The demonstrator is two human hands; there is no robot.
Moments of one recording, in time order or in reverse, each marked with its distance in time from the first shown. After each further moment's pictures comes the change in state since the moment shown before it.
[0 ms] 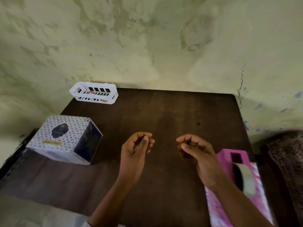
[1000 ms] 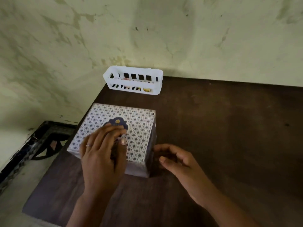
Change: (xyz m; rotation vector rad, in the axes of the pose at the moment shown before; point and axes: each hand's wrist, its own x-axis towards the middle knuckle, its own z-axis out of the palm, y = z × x) left_hand 0.107 -0.107 -0.279 0.897 0.282 0.577; right_hand 0.084 0.128 0.264 -0.156 -0.235 0.191
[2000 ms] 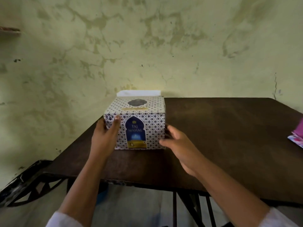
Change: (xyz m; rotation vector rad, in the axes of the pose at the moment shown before) left_hand -0.096 -0.053 -0.017 -0.679 0.033 -0.428; right_hand -0.066 0.080 0.066 -0.204 0.178 -0.261
